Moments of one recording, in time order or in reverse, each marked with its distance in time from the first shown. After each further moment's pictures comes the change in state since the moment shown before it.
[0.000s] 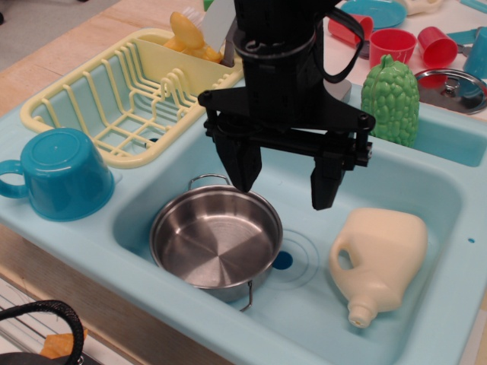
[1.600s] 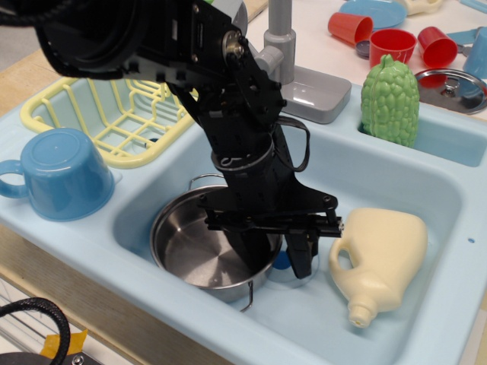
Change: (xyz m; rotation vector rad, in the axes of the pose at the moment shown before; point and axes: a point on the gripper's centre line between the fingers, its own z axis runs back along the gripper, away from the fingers) arm -0.014 0.009 -0.075 -0.191 0.059 0.101
